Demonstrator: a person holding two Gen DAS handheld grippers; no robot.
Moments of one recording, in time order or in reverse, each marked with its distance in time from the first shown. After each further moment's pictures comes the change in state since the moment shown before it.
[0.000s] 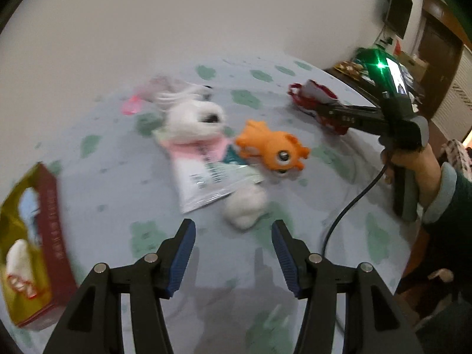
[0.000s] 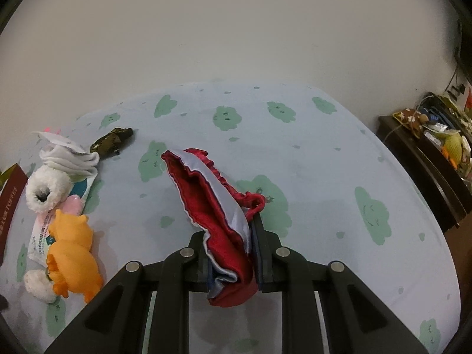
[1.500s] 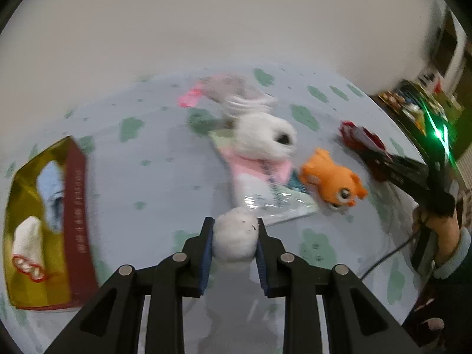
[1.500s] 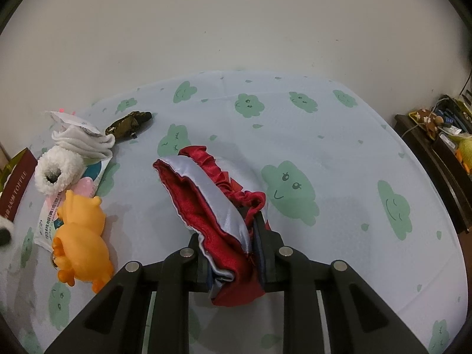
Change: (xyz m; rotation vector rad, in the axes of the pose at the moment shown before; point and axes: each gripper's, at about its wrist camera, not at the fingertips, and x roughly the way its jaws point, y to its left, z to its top) left arm -0.007 0.060 0.016 -0.224 -0.016 0.121; right arm 0.007 0.010 -0.004 -0.044 0.031 0.047
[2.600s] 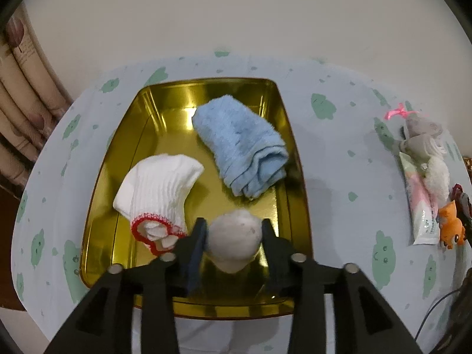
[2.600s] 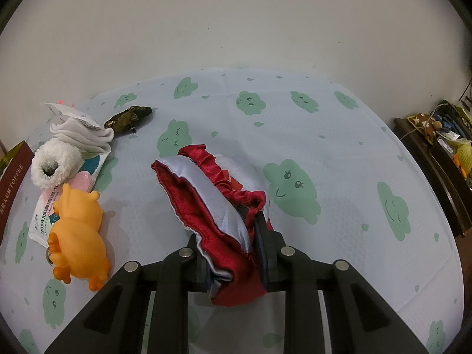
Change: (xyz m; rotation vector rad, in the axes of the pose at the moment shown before) left arm -0.013 0.187 -0.035 -0.373 0.092 0.294; right arm 0.002 0.002 0.000 -0.020 0.006 -0.016
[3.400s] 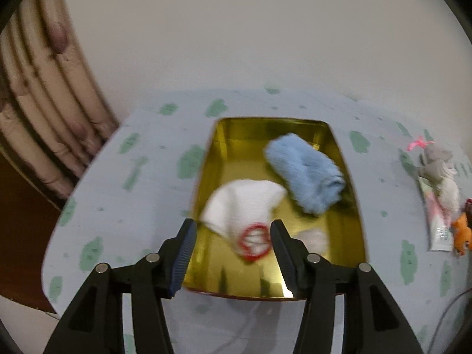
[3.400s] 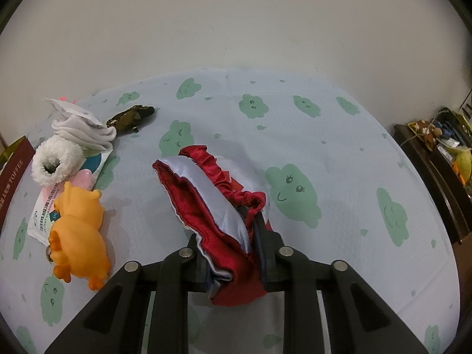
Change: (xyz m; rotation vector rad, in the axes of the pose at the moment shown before) left arm -0.056 0.063 -0.013 -0.040 -0.180 0.148; right arm -0.004 0.003 -0.001 -0.030 -0.015 -0.012
